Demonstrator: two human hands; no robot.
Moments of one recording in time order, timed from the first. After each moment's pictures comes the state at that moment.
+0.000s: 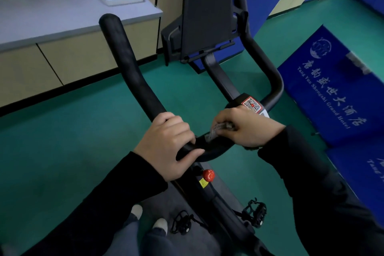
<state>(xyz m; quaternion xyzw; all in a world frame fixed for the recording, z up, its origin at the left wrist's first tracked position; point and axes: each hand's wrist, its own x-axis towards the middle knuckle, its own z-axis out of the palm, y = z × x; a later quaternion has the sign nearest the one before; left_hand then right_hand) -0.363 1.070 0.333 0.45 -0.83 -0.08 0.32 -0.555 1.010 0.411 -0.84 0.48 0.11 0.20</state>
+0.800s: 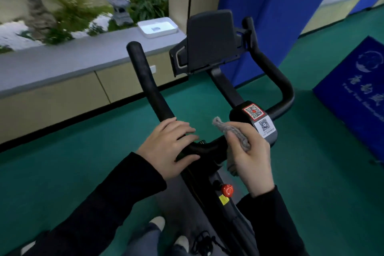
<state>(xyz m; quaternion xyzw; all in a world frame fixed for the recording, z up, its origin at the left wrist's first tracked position) -0.367 1.095 0.355 0.50 -0.85 -0.03 0.18 -0.564 1.087 0.371 -0.66 0.55 -0.44 0.28</state>
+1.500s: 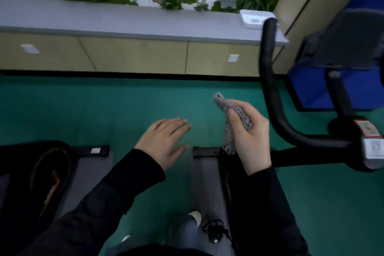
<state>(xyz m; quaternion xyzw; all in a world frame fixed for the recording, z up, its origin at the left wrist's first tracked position) -0.276 1.268 0.310 0.75 -0.65 -0.02 0.14 -0.434 1.150 0.365 -0.72 0.37 -0.39 0.44</state>
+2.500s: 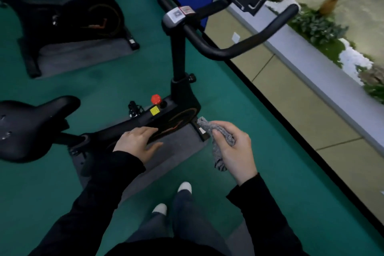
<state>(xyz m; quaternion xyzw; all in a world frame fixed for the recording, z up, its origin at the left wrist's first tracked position) -0.161 1.754 0.256 0.98 -0.02 -0.08 0.20 -0.157 1.519 0.335 -0.83 -0.04 0.00 0.55</state>
